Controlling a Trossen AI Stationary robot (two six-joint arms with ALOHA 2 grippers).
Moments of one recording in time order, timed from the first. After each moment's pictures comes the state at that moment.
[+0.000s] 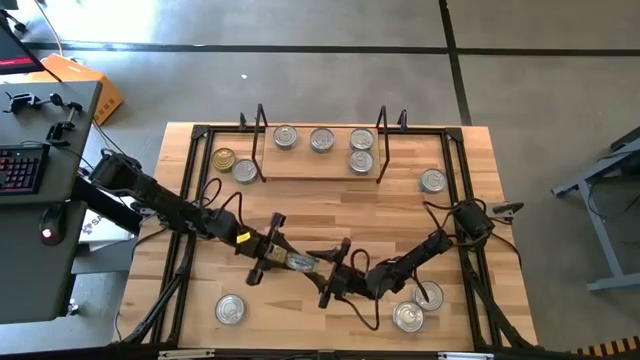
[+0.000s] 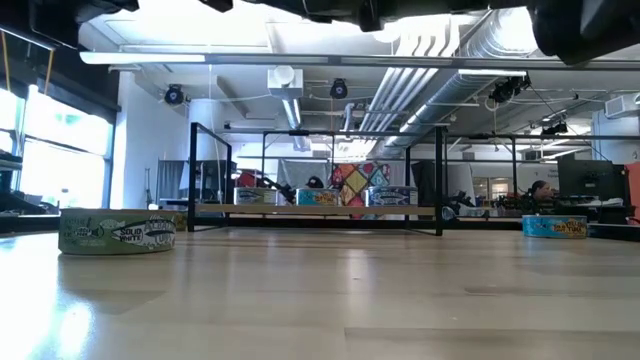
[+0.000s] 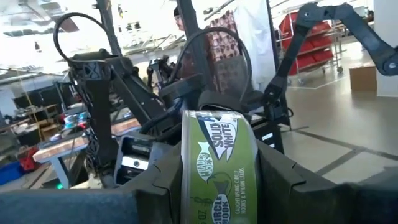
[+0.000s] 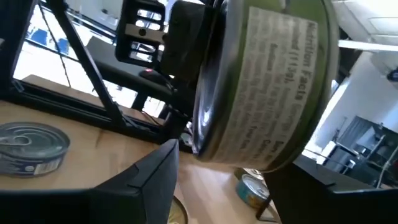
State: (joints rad) left arm -0.37 1.38 0.49 1.02 0.01 0.27; right arm 0.54 2.12 1.10 1.22 0.84 -0.62
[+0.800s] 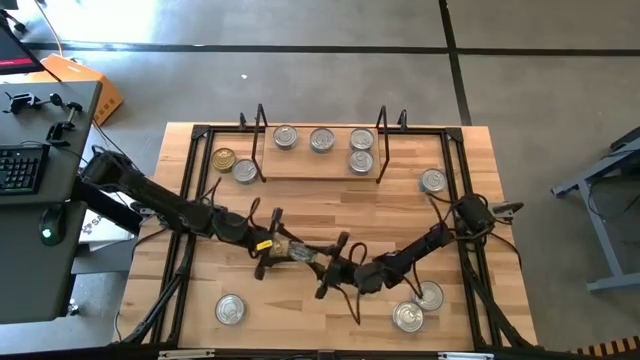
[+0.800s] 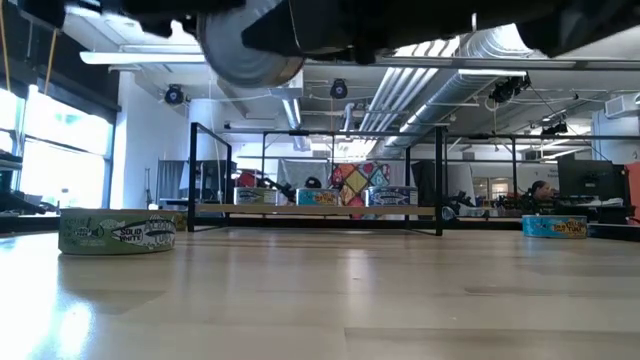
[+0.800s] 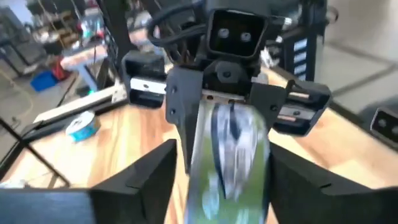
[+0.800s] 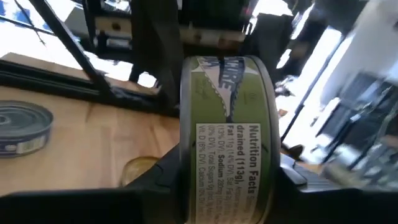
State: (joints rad) left arm -0.36 1.27 0.59 0.43 -0.19 0.25; right arm 0.50 2.08 1.10 0.97 0.88 -0.36
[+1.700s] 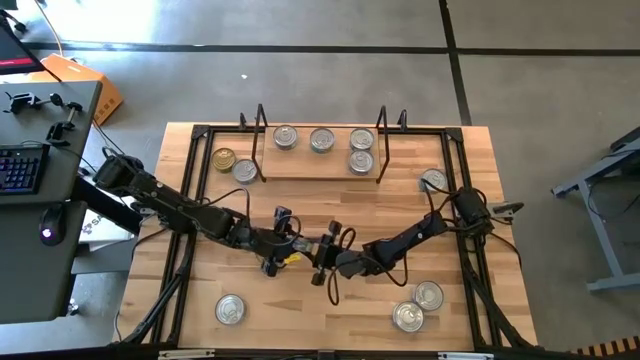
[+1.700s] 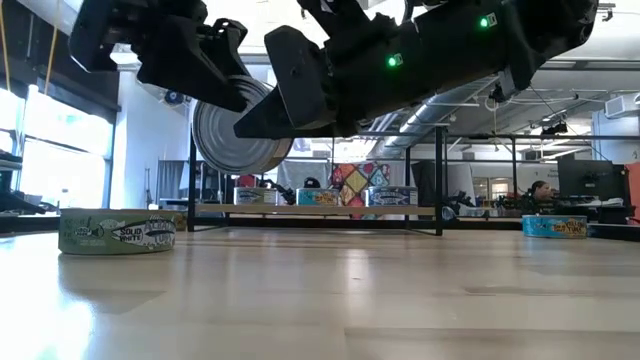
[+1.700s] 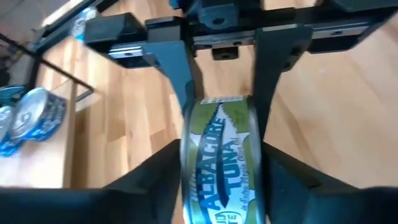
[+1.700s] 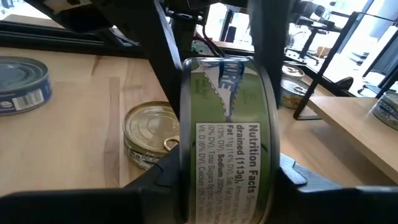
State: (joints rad) left arm -0.37 1.43 0.84 -0.15 -0.39 0.24; right arm 0.38 2.07 1.09 0.67 0.69 0.00
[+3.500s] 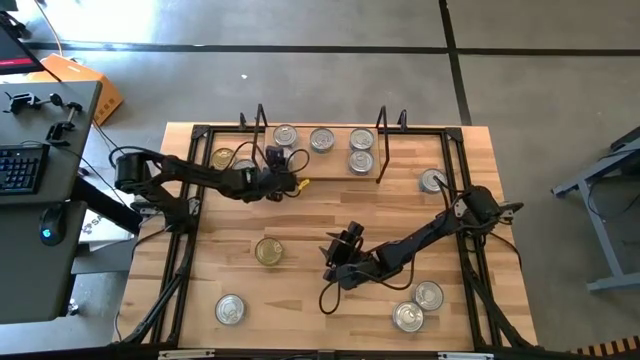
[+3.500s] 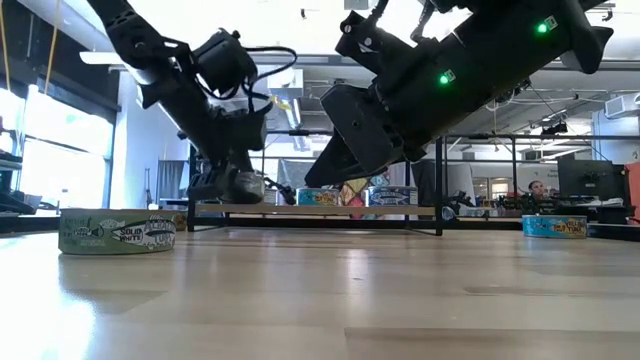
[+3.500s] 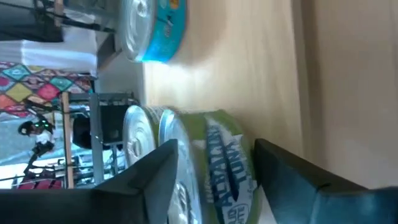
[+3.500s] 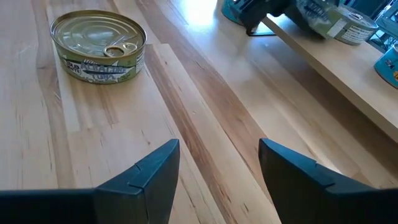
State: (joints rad) left arm 0.22 1.57 0.69 0.07 -0.71 0.76; right arm 0.43 1.99 1.09 0.10 0.87 0.39
